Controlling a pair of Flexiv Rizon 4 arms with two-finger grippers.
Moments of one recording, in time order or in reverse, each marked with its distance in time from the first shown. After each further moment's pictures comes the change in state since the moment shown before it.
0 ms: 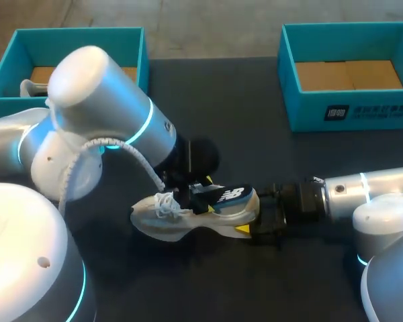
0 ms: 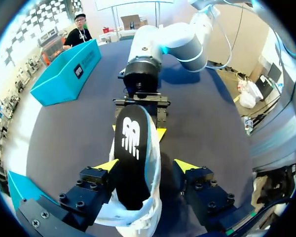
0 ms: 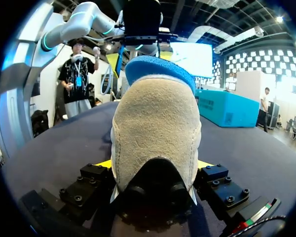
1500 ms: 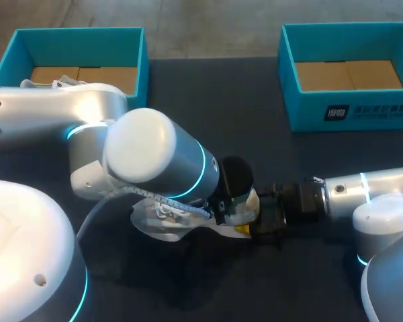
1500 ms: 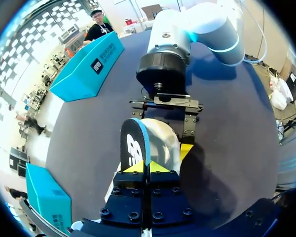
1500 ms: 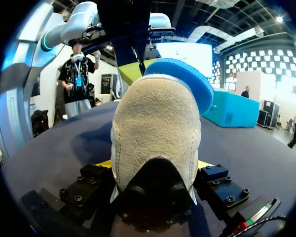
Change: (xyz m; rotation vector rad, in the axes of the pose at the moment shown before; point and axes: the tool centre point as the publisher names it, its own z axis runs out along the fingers) left arm -0.016 -0.022 0.044 -0.086 -0.290 -0.056; right arm 0.000 0.000 0.000 0.000 0.000 0.000
